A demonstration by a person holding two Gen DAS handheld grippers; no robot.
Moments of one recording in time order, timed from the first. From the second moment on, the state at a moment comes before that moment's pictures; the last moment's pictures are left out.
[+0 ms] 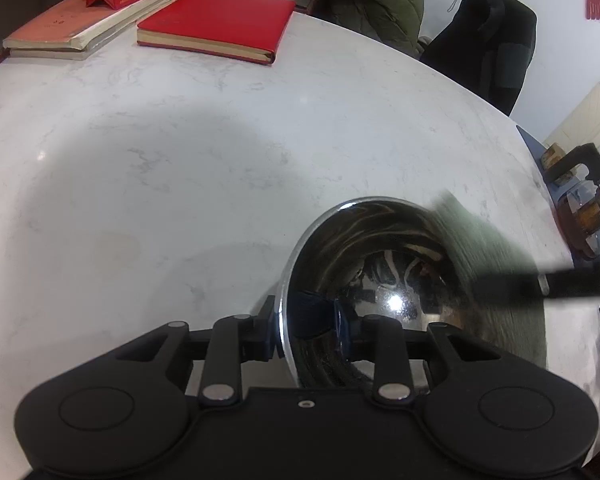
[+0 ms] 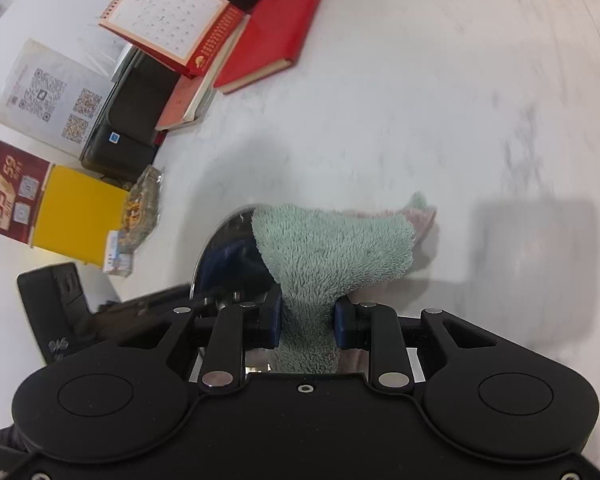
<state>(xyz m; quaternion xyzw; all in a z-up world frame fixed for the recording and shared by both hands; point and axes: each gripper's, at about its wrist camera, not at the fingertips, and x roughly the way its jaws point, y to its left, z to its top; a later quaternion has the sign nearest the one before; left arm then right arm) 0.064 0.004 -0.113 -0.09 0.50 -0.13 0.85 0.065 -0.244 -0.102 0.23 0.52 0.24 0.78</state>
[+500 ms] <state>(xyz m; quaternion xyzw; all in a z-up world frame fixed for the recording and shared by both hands) 0.064 0.004 -0.114 -0.09 0.49 -0.13 0.86 0.042 -0.251 -0.110 0.26 0.54 0.23 0.77</state>
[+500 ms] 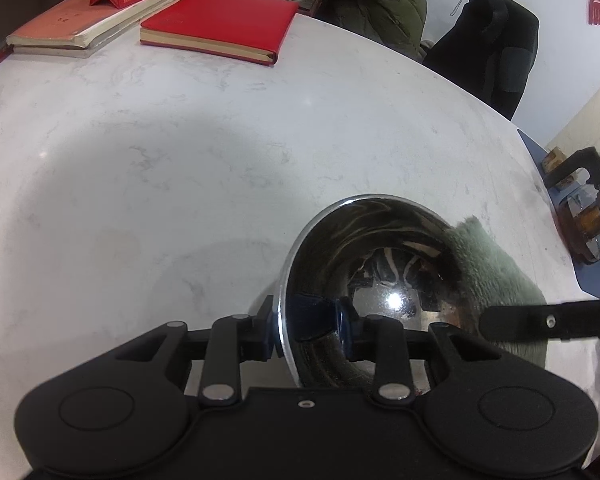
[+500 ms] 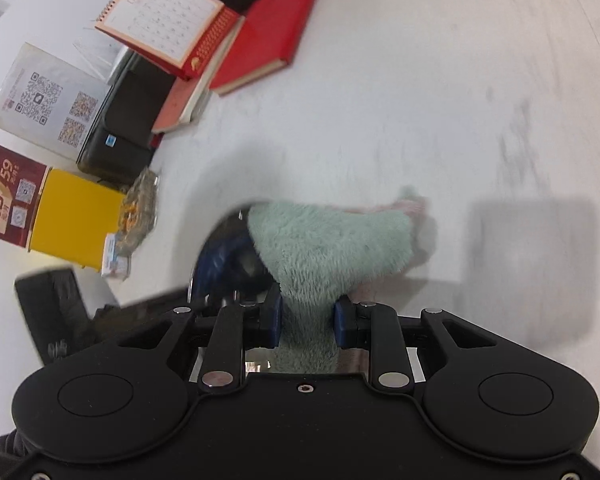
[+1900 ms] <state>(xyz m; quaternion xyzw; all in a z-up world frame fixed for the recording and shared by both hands) 0.070 0.014 -0.101 -0.07 0.51 -0.11 0.85 0.108 -0.215 -0.110 0.22 0.51 0.27 0.79</state>
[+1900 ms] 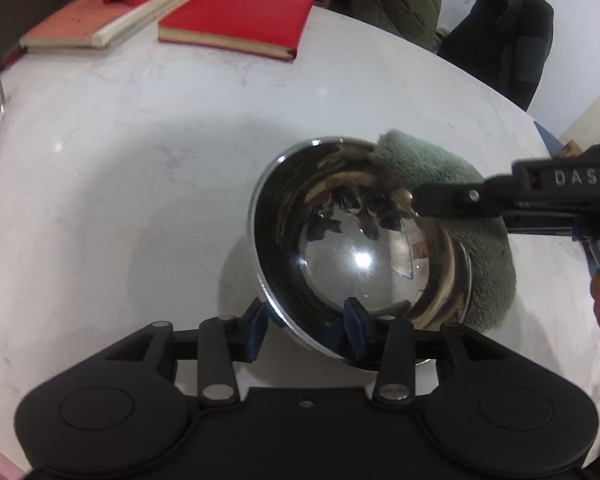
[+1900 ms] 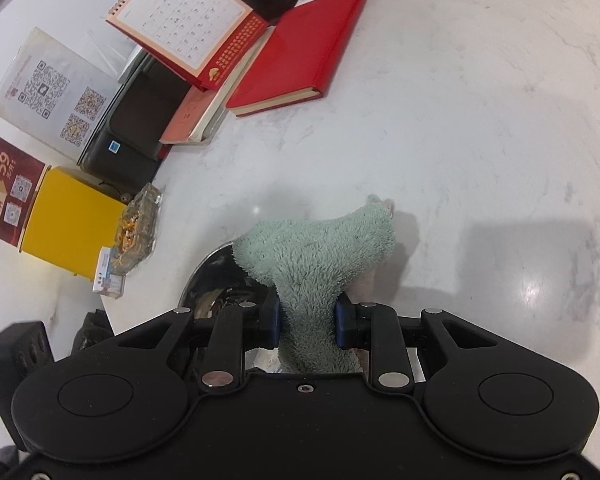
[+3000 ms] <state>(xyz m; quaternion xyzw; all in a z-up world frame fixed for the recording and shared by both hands) 0.074 0.013 -0.109 -0.11 0.52 -0.08 0.85 0.087 -0.226 -0.103 0.22 0.51 0.25 0.80</state>
